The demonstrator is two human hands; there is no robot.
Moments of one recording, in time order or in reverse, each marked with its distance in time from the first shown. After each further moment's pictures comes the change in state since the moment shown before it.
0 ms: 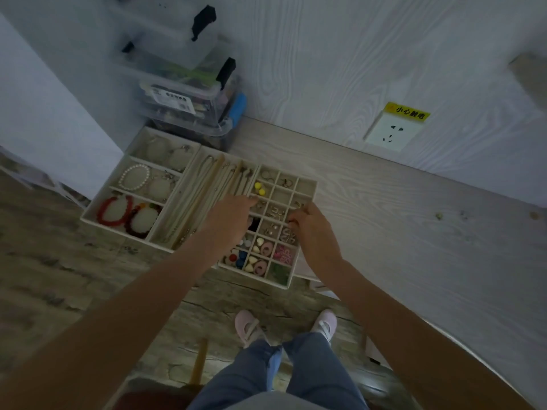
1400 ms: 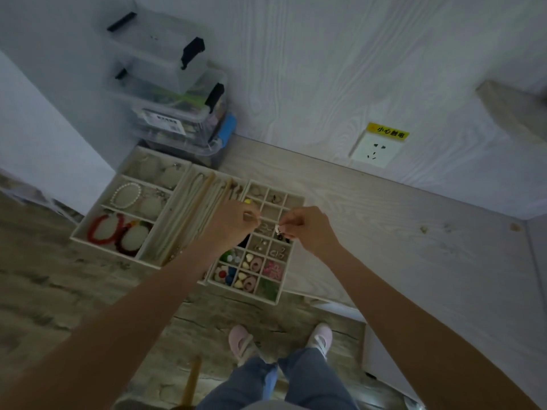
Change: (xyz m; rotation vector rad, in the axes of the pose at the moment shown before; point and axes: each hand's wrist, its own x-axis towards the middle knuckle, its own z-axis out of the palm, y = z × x) left_hand 0.011 0.023 -0.013 -0.411 -0.023 0.041; right_hand 0.029 0.009 -0.039 0.668 -0.101 0.258
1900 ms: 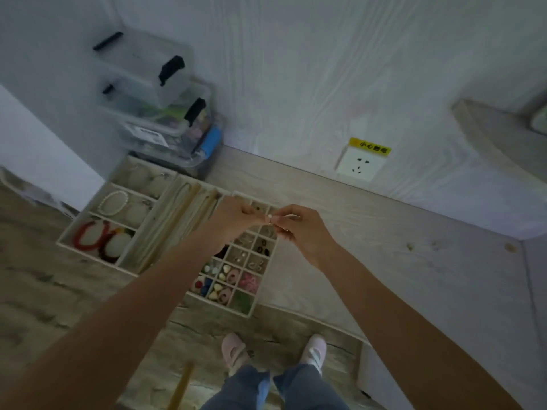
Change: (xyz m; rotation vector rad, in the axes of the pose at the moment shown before) left_hand 0.016 0.061 0.013 -0.345 0.053 -0.195; right_hand 0.003 -0.011 -0.044 0.577 -0.093 0.112
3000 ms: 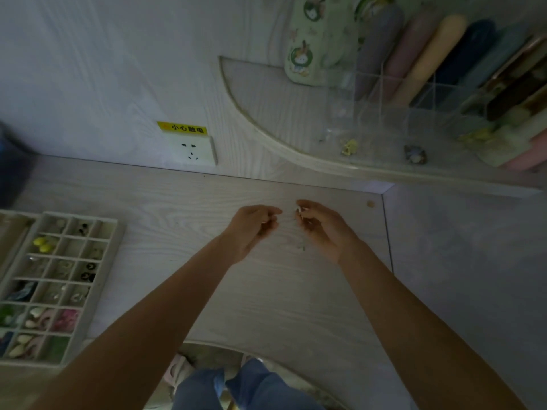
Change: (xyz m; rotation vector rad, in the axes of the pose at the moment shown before) left_hand 0.033 0.106 0.304 -0.524 -0.320 -0.180; right_hand -0.043 0.023 -0.319 0.711 0.320 0.140
